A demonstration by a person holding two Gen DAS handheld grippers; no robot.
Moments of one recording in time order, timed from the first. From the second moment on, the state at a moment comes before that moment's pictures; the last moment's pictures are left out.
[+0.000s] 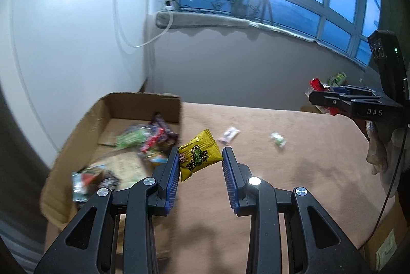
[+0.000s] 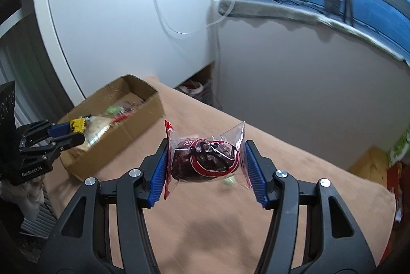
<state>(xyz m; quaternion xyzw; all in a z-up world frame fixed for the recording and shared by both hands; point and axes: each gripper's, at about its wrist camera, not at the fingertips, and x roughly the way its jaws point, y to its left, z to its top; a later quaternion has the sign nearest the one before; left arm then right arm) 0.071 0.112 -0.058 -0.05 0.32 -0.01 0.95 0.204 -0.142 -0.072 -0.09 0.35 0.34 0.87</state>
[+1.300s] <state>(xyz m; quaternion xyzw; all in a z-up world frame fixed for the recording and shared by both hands) 0.057 0.223 -0.083 -0.08 0.35 0.09 0.93 0.203 0.066 -0.103 -0.12 0.38 0.46 0.79</state>
